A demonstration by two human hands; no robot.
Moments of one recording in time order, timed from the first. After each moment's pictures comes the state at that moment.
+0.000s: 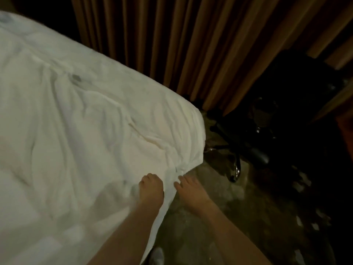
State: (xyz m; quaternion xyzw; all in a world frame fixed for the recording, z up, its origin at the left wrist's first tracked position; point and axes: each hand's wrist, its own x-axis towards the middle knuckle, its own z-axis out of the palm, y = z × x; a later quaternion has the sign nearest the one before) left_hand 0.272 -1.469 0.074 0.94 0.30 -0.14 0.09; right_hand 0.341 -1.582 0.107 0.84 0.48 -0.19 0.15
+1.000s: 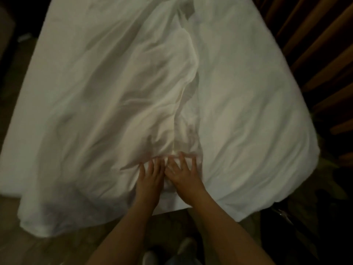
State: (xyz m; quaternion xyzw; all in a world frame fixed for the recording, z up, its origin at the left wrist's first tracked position) left_hand 0.462 -1.468 -0.103 0.79 0.59 -0.20 0.04; right_hand 0.594 -1.459 -0.117 0.49 0.86 -0.06 0.12
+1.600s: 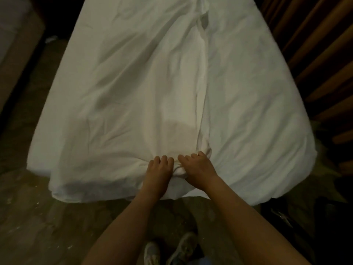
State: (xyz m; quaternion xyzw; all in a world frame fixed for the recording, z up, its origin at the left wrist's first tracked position) left_hand 0.453 -1.501 -0.062 0.81 0.59 -0.01 0.02; right_hand 0.603 -1.471 -0.055 0.46 0.88 -0.07 0.02
